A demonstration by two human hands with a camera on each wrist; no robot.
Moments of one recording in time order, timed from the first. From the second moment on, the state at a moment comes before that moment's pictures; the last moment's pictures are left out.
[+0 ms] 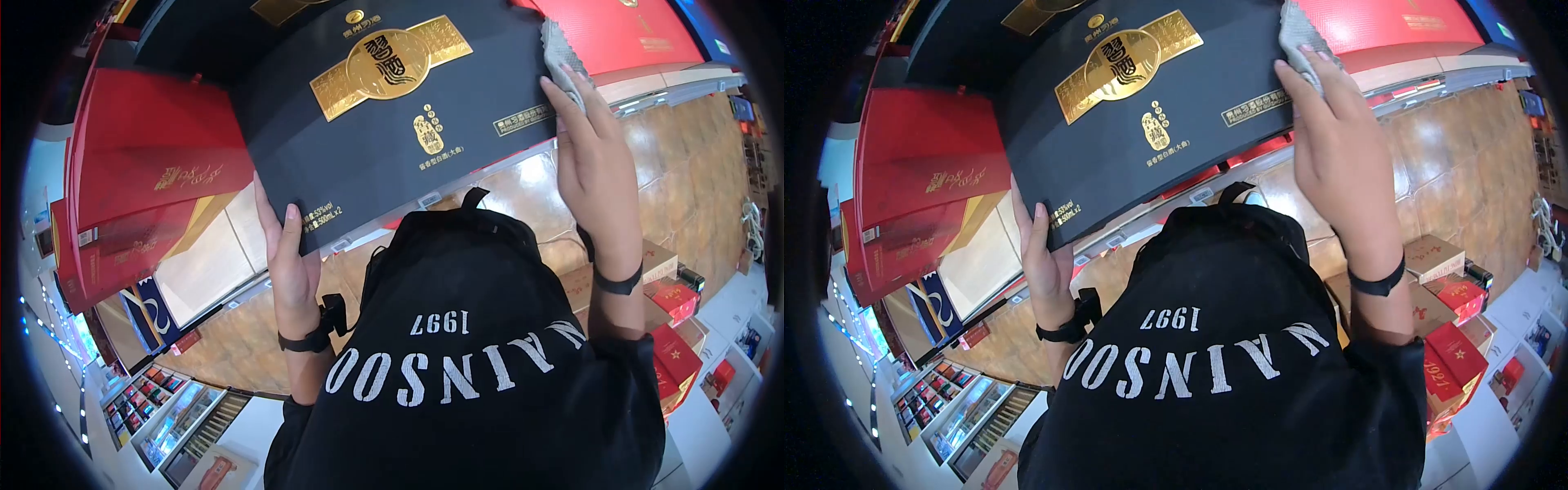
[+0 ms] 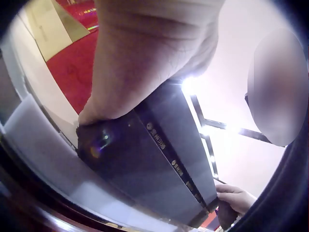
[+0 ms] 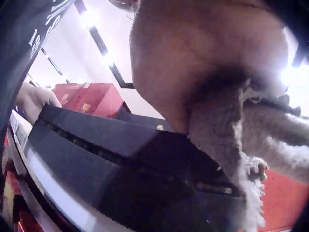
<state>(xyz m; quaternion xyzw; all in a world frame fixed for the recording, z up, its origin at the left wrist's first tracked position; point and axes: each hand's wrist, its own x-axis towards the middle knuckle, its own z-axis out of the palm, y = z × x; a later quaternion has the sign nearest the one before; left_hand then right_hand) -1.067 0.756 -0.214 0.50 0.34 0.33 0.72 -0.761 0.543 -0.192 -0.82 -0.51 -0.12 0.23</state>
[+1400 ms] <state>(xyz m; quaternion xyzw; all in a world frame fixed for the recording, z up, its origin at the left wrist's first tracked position) -1.044 0.751 -0.175 0.95 0.23 0.12 0.16 -0.797 0.567 -0.188 -0.85 -0.40 -0.08 0.33</state>
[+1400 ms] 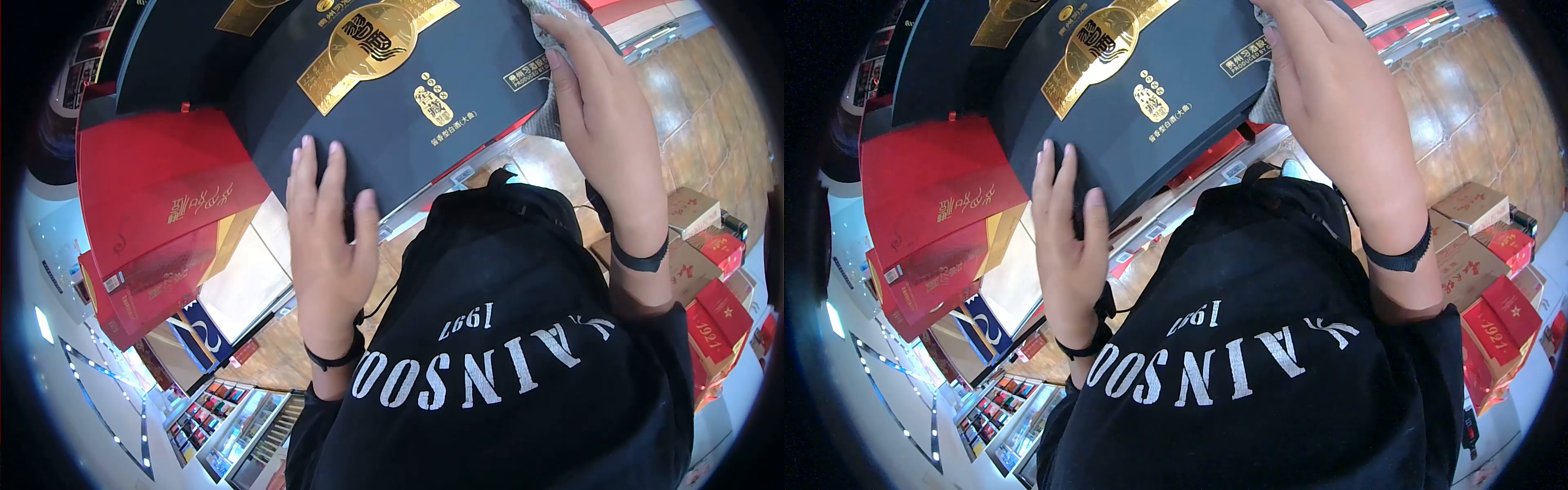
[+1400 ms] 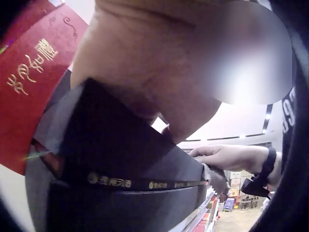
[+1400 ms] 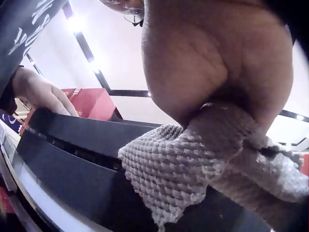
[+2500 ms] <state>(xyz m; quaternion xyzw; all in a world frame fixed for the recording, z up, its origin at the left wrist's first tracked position) -0.975 0.731 -0.195 0.99 0.13 0.10 0.02 -0.785 0.584 -0.200 -0.79 -0.50 -0.17 0.32</state>
